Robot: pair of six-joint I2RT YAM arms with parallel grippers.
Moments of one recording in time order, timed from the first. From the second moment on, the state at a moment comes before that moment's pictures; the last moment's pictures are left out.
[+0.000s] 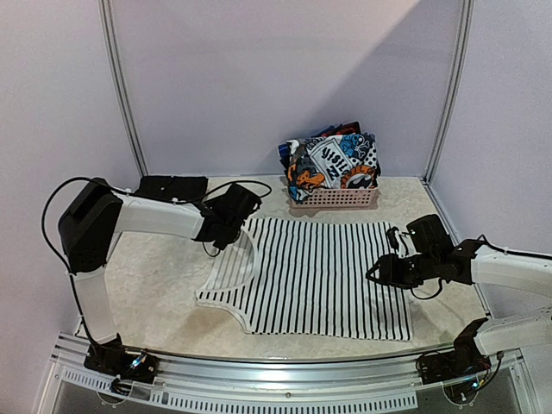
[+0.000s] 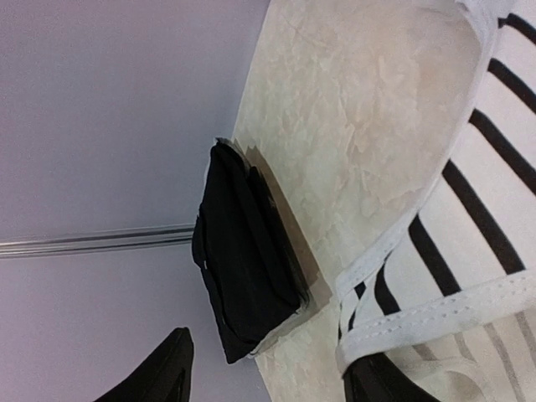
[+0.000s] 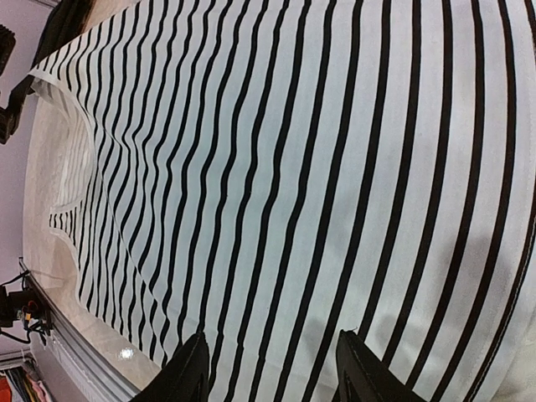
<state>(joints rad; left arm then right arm) -0.76 1.93 1.21 -0.10 -0.96 0.68 0.55 1.13 0.54 -0.29 -0.22 0.65</state>
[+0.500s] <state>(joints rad) -0.65 2.02 1.23 -0.13 -0.95 0.64 0.55 1.13 0.54 -0.29 -0.25 0.65</state>
